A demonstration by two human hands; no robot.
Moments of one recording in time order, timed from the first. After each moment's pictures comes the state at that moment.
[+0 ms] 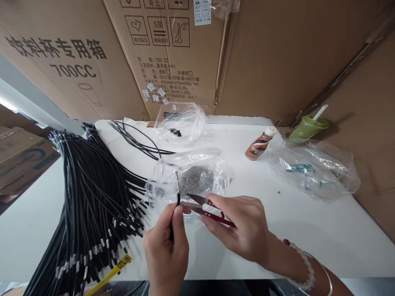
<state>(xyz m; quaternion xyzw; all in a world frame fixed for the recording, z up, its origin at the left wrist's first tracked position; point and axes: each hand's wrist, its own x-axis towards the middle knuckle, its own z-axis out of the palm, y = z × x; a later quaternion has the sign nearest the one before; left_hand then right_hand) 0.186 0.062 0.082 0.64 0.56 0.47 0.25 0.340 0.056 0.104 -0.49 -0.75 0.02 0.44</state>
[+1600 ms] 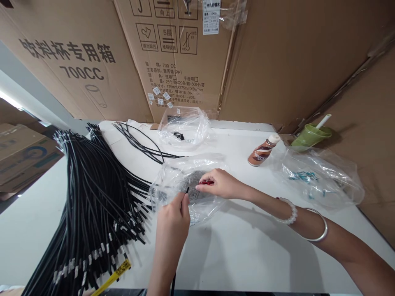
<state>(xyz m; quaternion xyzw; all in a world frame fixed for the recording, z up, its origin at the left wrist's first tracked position) 0.184 0.112 0.049 0.70 0.62 0.25 0.24 0.364 0.155 0.074 -0.55 -0.71 0.41 0.17</state>
